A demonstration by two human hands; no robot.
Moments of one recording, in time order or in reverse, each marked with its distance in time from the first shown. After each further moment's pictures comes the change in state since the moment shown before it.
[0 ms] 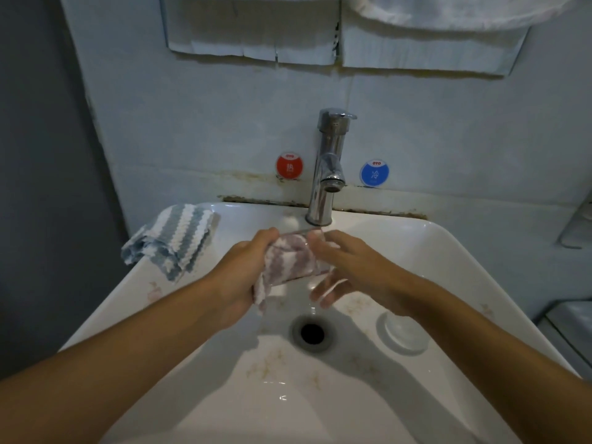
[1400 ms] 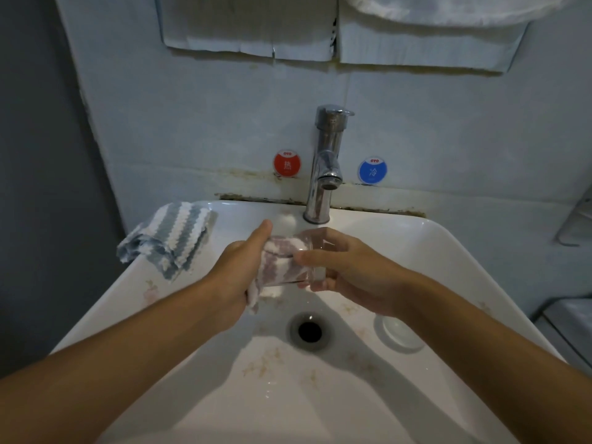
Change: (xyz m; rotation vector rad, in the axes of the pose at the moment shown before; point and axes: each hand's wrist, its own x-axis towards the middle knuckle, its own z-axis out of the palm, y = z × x) left_hand 0.000 -0.005 -0.001 0.010 0.039 -0.020; right_hand 0.005 0.002 0.002 0.415 -0.062 0.055
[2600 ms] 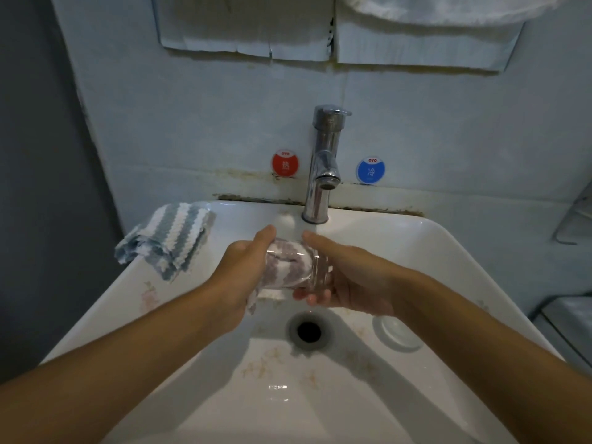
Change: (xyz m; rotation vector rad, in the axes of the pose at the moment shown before) left_hand -0.008 0.007 0.011 0.060 0.192 0.008; right_hand -0.003 -0.004 0.003 0.085 -0.013 0.270
